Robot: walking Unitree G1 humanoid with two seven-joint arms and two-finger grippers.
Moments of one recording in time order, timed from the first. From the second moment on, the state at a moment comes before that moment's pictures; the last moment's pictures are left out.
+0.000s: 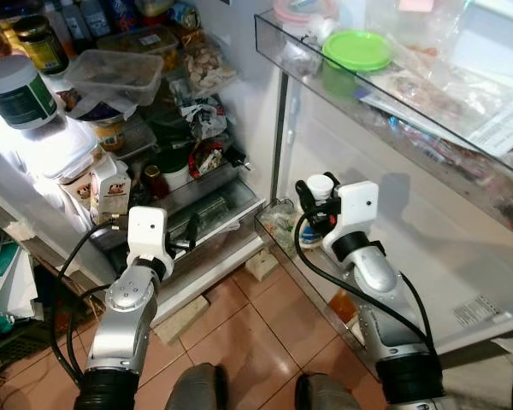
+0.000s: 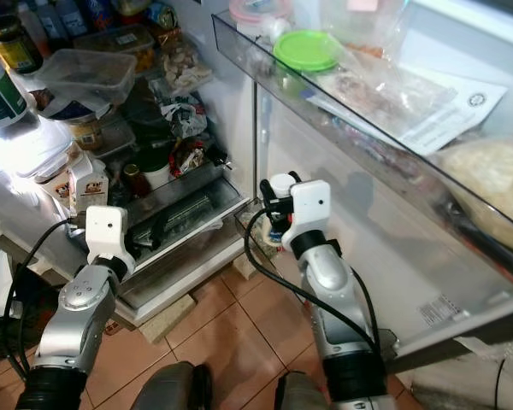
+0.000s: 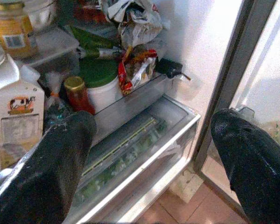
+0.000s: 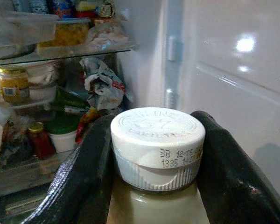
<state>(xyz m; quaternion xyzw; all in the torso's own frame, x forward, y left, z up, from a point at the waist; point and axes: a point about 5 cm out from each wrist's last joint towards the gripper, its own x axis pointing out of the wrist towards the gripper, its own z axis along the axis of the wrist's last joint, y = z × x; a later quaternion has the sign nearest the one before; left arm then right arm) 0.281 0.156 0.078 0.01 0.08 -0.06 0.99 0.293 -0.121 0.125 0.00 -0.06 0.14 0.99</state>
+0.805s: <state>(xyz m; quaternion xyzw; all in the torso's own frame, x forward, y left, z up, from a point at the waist) 0.282 0.152 0.077 0.01 0.09 -0.07 0.99 0.293 -0.122 0.124 0.00 -0.05 0.14 0.99</state>
